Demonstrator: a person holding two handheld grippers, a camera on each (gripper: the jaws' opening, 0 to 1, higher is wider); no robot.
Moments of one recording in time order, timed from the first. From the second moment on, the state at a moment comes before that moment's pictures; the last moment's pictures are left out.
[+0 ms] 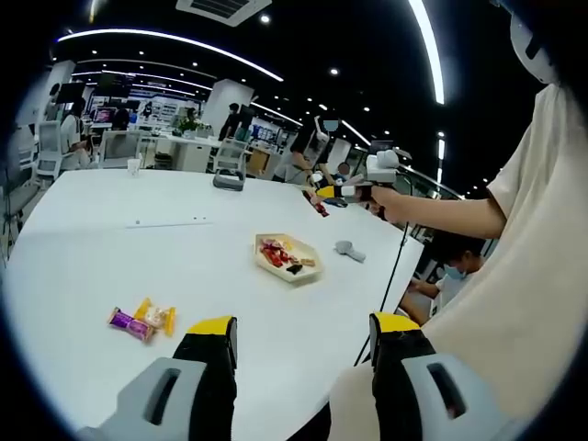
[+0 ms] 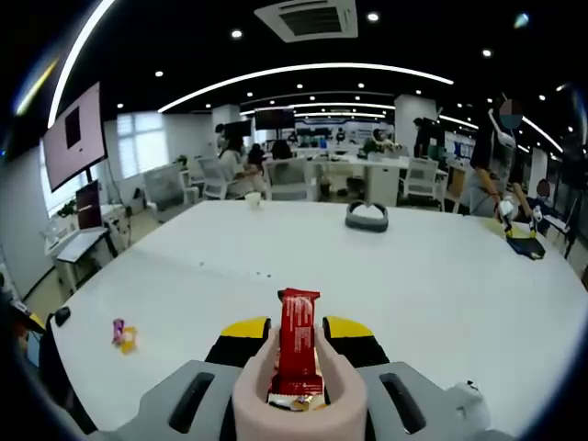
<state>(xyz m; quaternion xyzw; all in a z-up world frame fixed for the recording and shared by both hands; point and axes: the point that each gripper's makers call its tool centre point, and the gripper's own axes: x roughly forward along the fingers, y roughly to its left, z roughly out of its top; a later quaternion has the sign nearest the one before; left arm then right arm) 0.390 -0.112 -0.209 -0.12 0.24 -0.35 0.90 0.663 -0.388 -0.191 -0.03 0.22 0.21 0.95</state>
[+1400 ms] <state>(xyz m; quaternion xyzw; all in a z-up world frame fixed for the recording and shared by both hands) 0.380 -0.091 -0.212 -0.13 0.24 -0.33 0.90 0.639 -0.320 -0.228 -0.02 0.26 0.25 0.93</state>
